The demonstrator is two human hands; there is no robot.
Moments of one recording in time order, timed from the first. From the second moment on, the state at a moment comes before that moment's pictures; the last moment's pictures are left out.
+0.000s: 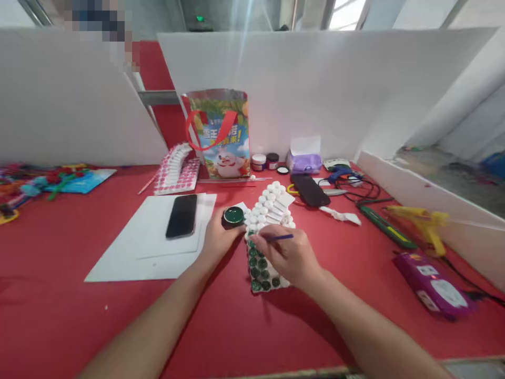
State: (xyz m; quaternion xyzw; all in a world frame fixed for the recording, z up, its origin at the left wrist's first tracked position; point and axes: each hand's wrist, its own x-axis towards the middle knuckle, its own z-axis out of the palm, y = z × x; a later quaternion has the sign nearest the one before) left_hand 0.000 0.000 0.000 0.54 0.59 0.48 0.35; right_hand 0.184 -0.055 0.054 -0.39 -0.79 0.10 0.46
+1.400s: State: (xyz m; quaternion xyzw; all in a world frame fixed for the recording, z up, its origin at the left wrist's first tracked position) left_hand 0.003 -0.006 0.006 0.51 0.58 0.50 0.38; right_hand 0.185 -0.055 0.053 -0.40 -0.79 0.10 0.46
